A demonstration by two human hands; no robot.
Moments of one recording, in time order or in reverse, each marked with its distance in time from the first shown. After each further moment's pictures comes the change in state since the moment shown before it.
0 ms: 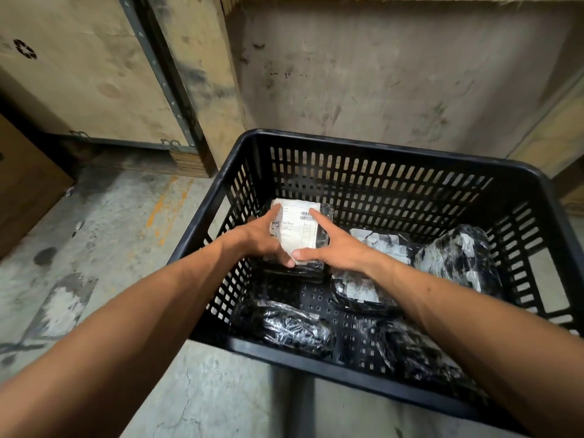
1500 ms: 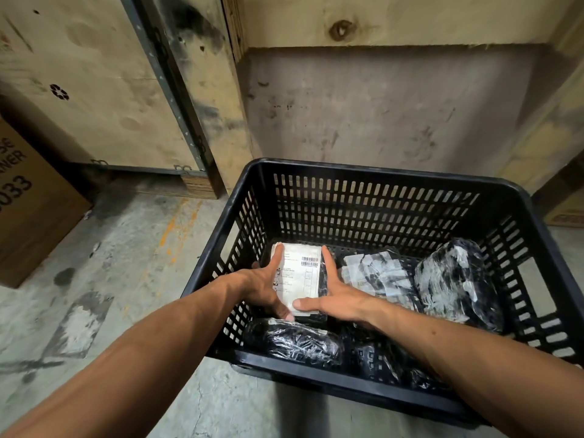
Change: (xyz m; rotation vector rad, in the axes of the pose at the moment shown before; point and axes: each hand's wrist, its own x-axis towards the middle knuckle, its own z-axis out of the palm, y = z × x) left_hand -0.029 -0.031 0.021 0.279 -0.147 -0.048; right_hand -0.049 0.008 0.038 0.040 -0.130 0.142
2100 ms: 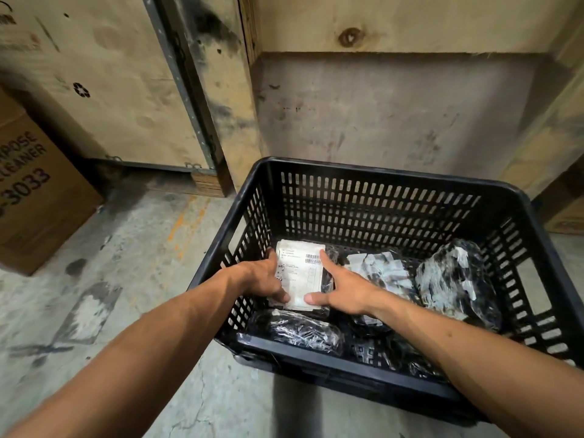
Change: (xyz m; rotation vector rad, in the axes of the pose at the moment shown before) left_hand -0.008 -0.001 0.003 -0.081 0.097 -0.016; right_hand -0.010 -0.008 -0.008 -0.284 0.073 -0.008
